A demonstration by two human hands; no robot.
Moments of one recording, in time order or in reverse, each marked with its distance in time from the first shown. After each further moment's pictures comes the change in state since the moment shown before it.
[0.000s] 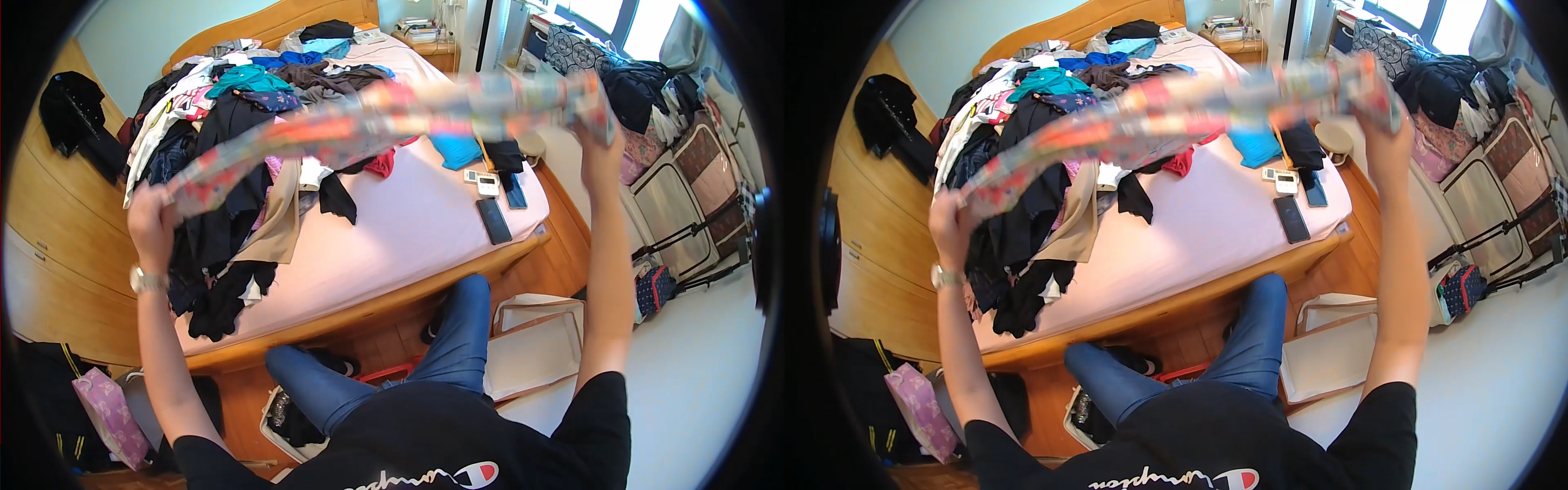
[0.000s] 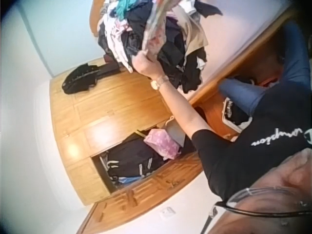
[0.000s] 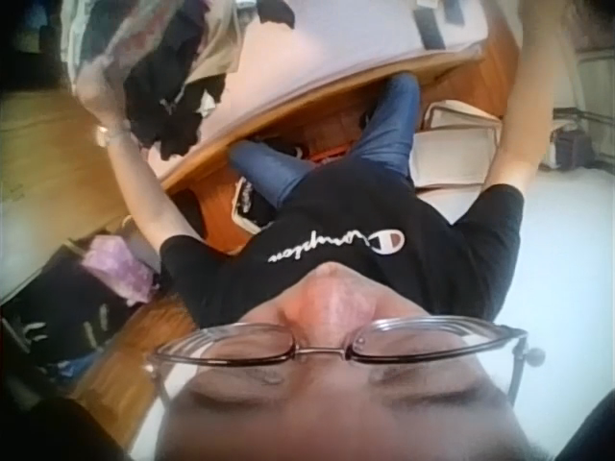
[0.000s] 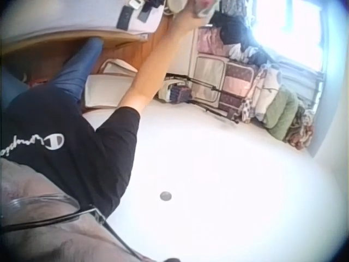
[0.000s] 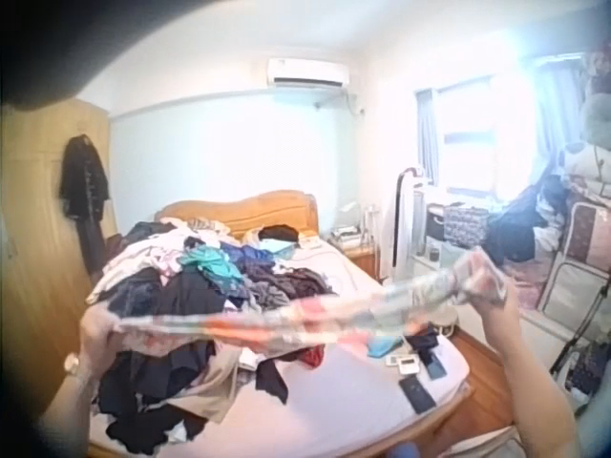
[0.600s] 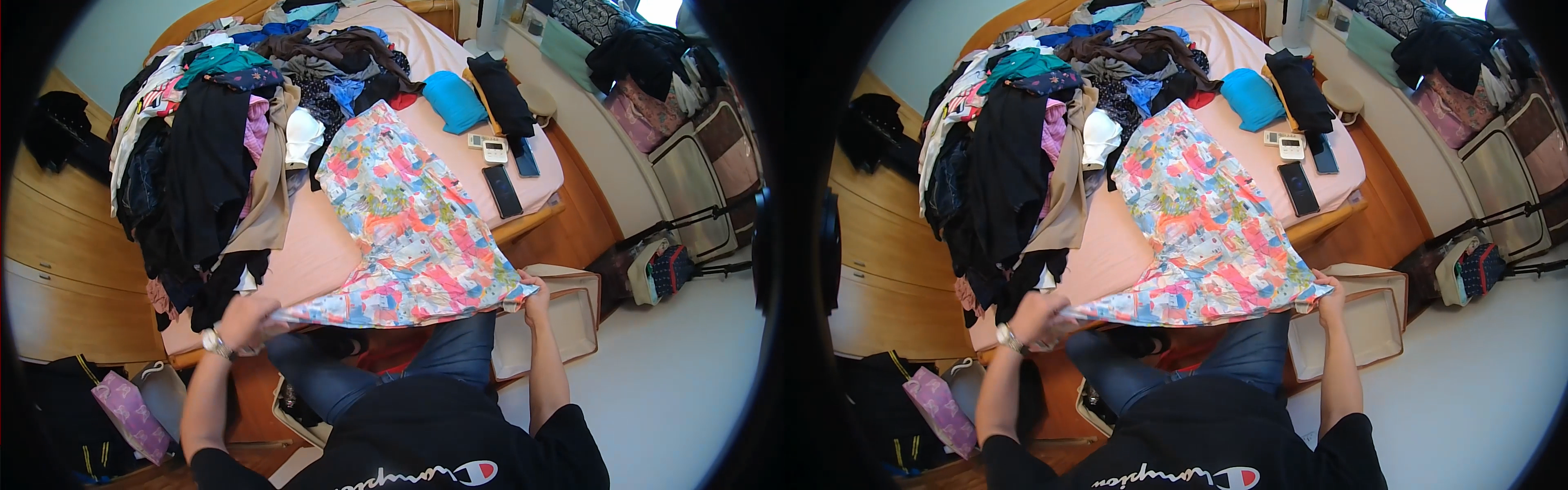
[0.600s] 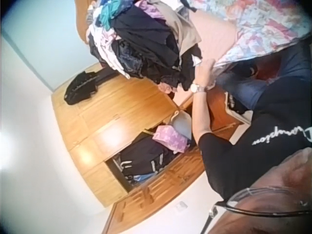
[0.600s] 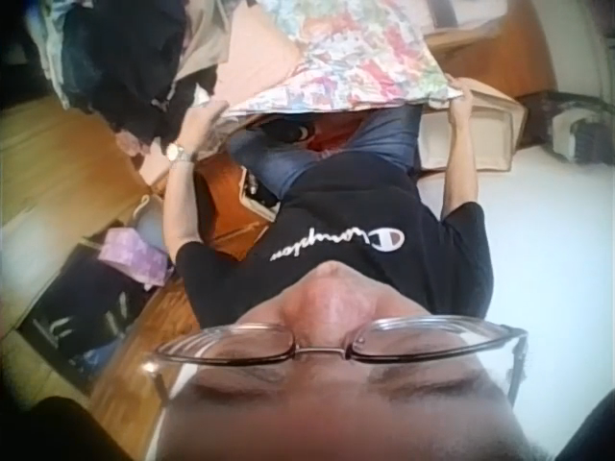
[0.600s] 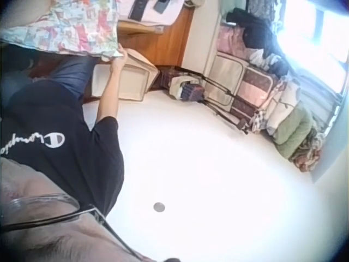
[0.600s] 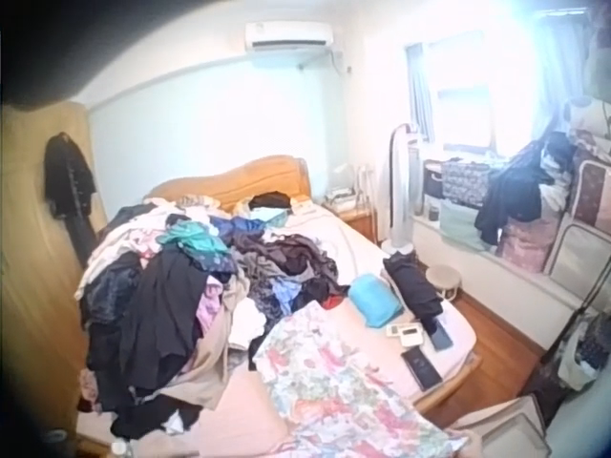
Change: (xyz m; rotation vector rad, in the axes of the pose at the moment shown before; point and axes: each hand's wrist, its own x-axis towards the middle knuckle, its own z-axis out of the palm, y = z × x) left_hand -0.113 0.156 0.031 -0.616 -1.139 0.008; right_hand -0.407 0.143 -0.048 0.251 0.158 1.125
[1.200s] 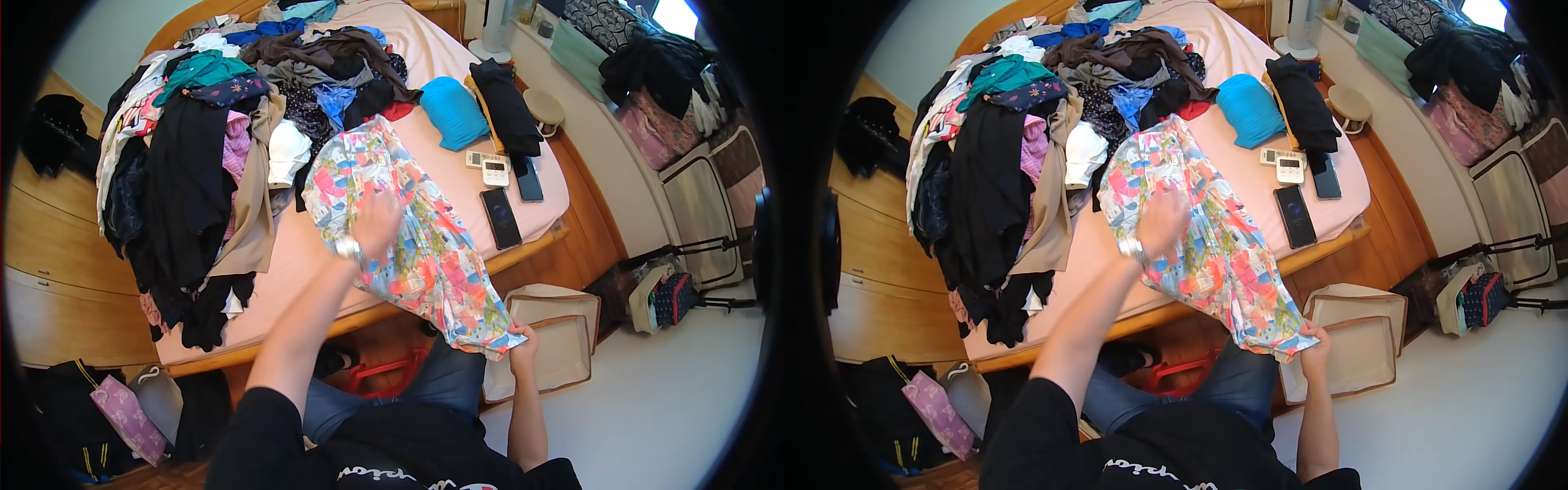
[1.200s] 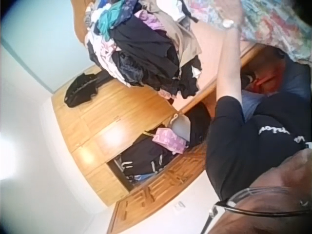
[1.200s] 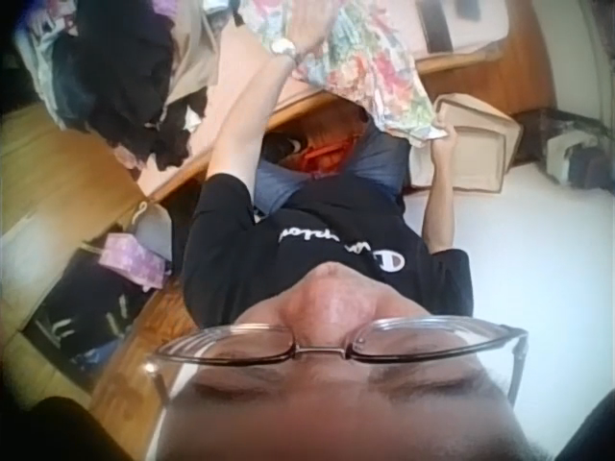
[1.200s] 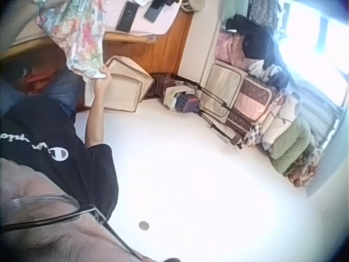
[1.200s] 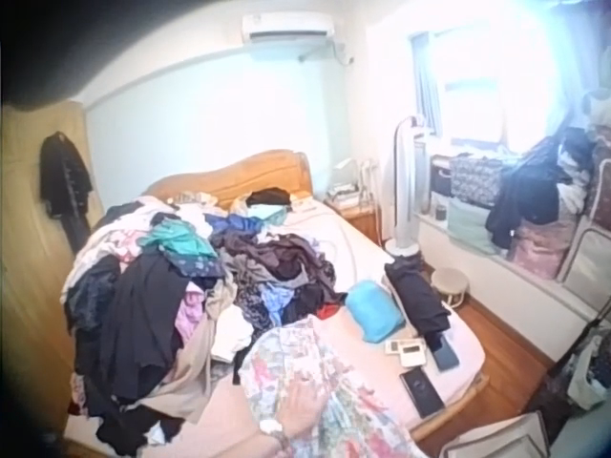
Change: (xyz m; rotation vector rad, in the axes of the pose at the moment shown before) left_hand 0.377 0.026 0.124 0.207 0.368 -0.027; right_hand -0.026 0.011 -0.007 -0.103 0.002 -0.073
